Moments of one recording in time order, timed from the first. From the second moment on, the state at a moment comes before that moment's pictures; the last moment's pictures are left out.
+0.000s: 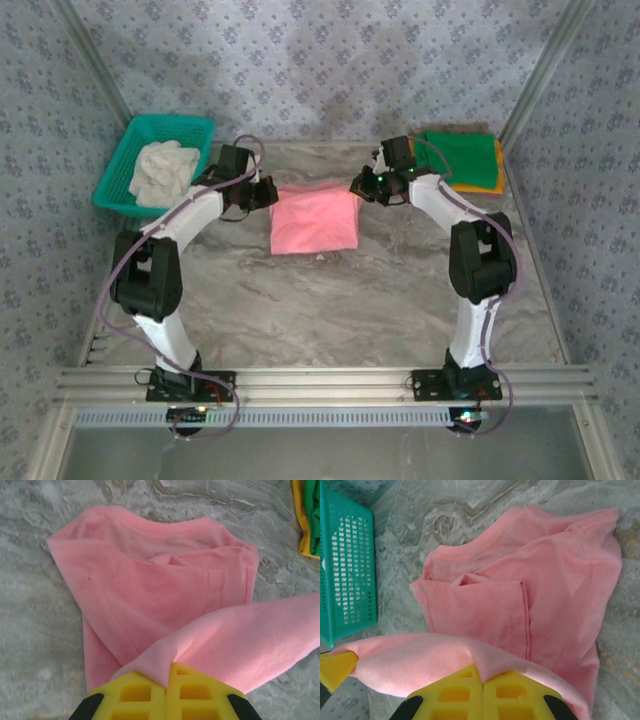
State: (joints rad) left arm -0.29 1.81 1.41 -0.47 0.33 -0.46; right arm 0.30 1.96 1.55 -0.44 -0.45 0.68
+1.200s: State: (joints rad) left arm -0.38 2.20 1.54 -0.21 0.22 -0.58; right arm 0.29 2.29 1.74 -0.35 -0.50 0.66
